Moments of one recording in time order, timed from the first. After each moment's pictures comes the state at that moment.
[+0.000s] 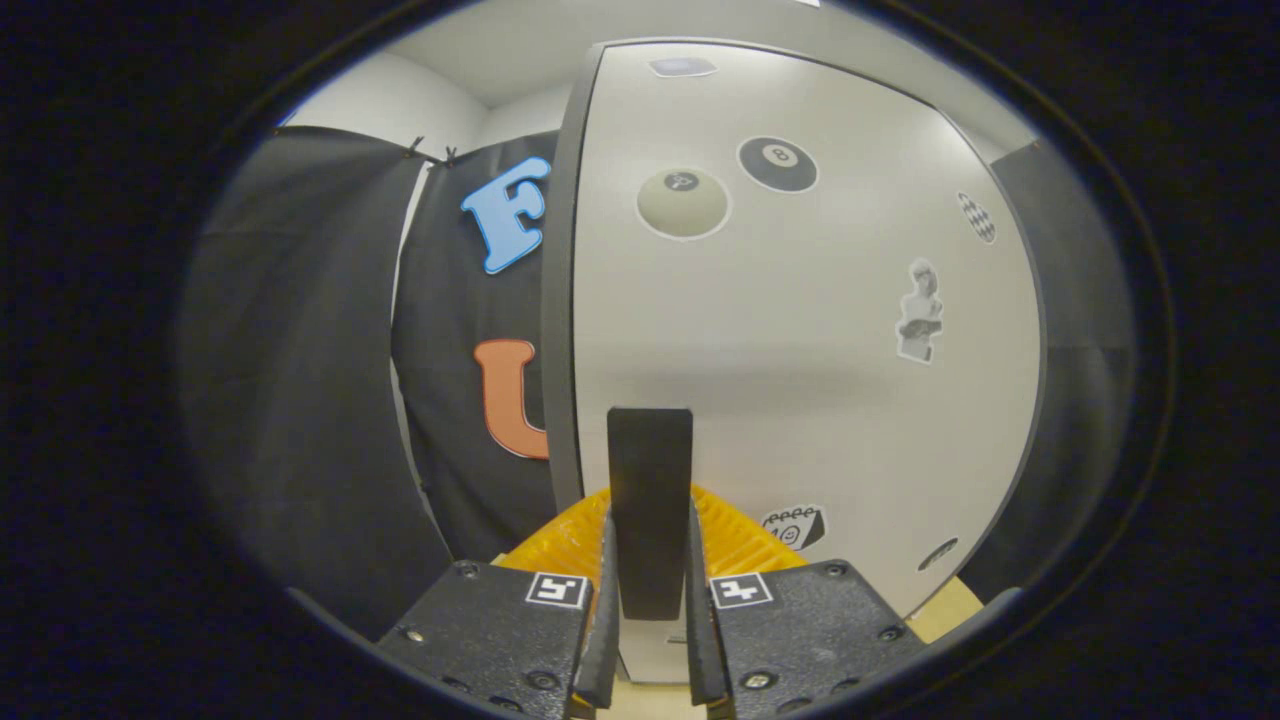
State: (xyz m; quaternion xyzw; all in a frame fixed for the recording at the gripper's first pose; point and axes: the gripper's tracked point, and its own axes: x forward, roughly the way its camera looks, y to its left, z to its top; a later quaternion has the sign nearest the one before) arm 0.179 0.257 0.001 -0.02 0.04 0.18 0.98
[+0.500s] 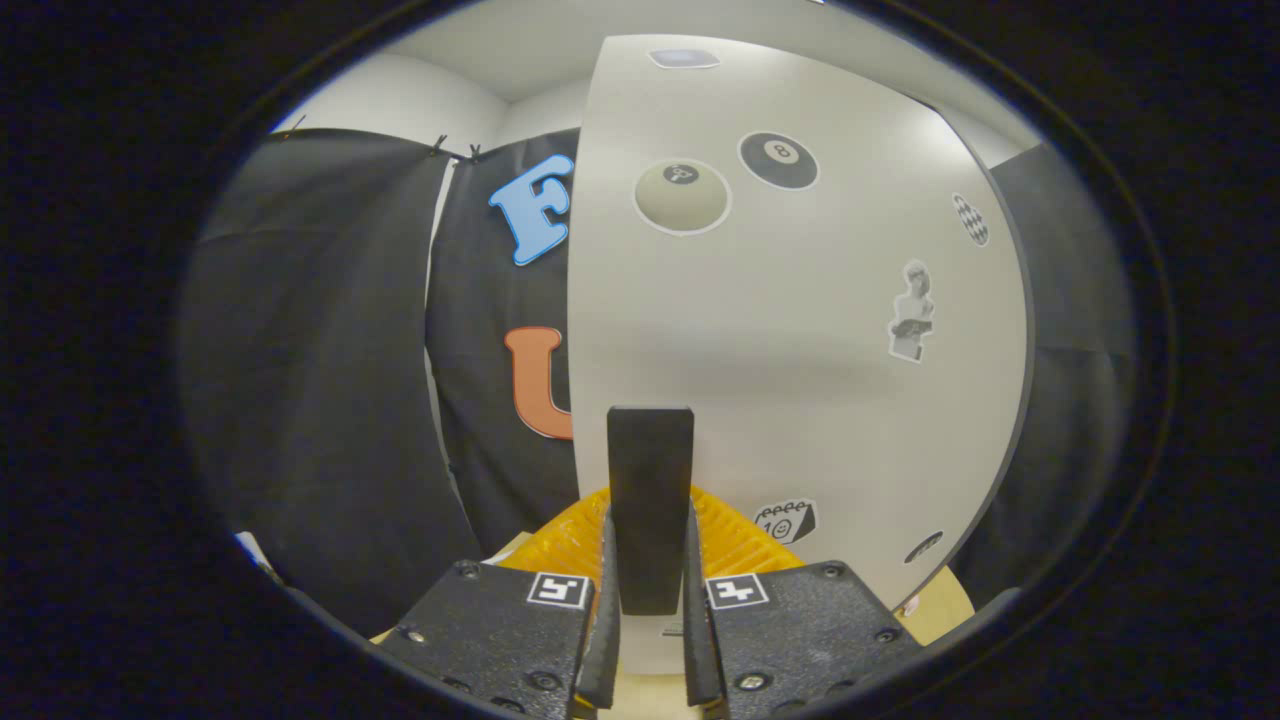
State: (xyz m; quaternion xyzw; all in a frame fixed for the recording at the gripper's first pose) arm 0.136 0.242 0.003 -0.02 0.06 0.22 0.97
